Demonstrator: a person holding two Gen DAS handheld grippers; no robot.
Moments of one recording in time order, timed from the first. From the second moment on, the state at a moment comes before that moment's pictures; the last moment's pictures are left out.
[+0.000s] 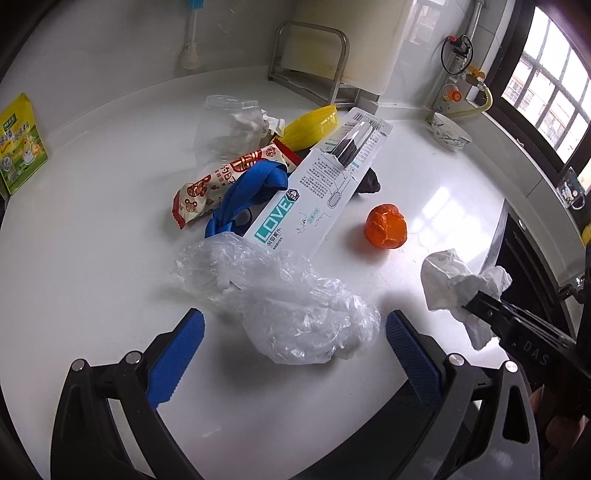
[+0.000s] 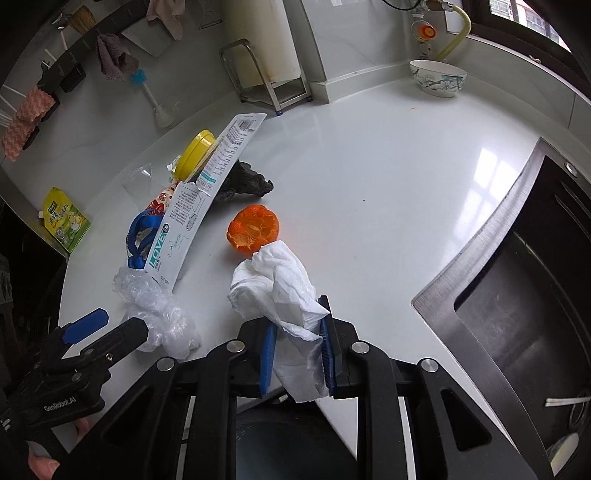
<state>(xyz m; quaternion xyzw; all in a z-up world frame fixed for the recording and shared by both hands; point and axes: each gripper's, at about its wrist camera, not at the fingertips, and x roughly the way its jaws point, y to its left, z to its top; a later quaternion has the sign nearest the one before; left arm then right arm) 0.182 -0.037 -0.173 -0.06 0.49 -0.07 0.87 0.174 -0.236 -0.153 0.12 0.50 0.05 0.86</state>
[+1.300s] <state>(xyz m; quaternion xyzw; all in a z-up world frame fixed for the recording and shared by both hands) 0.052 -0.074 -0.163 0.05 0.50 -0.13 0.86 -0.001 -0.253 -0.132 0.13 0.52 0.05 0.84</state>
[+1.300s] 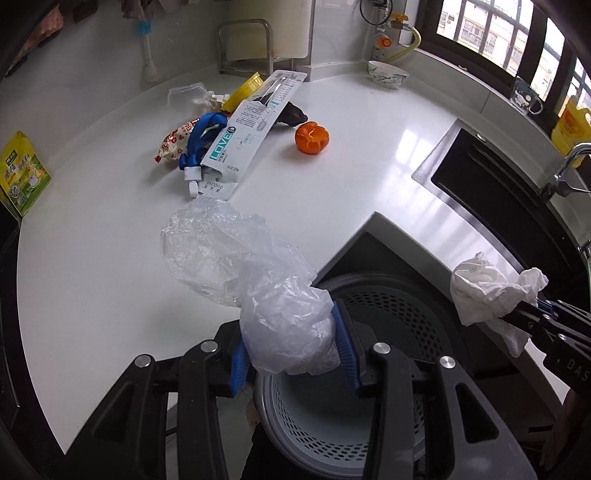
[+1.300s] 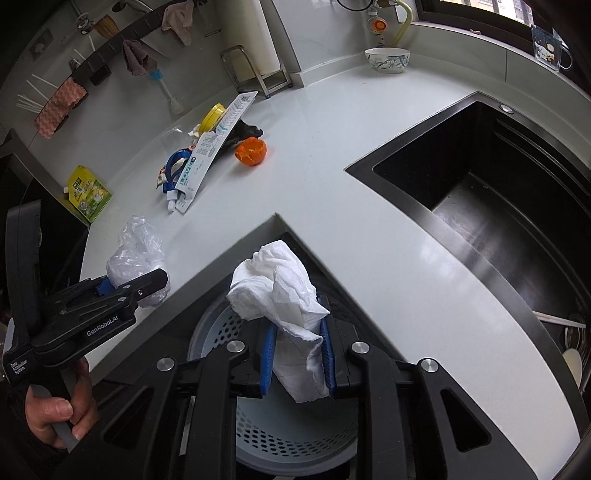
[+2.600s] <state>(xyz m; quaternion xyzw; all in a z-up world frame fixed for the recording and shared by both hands) -0.025 -0.083 -0.181 0.05 0.52 -0.15 0.84 -0.049 -0.245 -0.175 0.14 0.55 0.05 0.82</state>
